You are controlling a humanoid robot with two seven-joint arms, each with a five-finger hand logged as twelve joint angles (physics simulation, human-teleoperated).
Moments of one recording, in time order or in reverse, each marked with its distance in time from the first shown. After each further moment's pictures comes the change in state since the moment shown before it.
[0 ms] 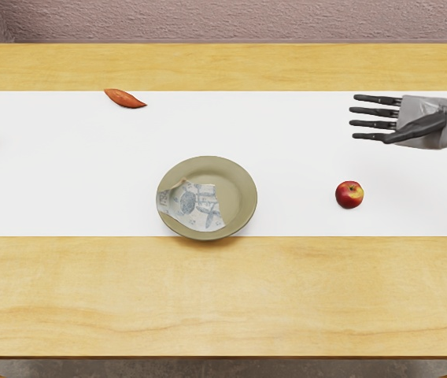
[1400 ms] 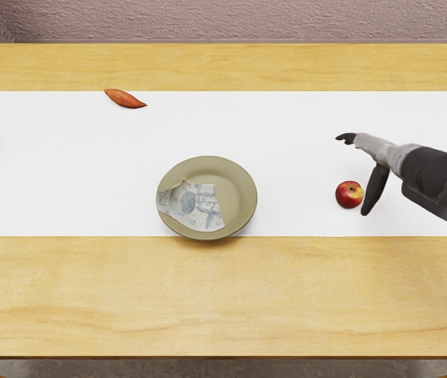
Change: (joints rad) left arm 0.000 0.000 0.000 0.000 0.000 0.000 0.000; right arm -0.037 0.045 -0.138 0.647 -1.439 -0.627 -0.052
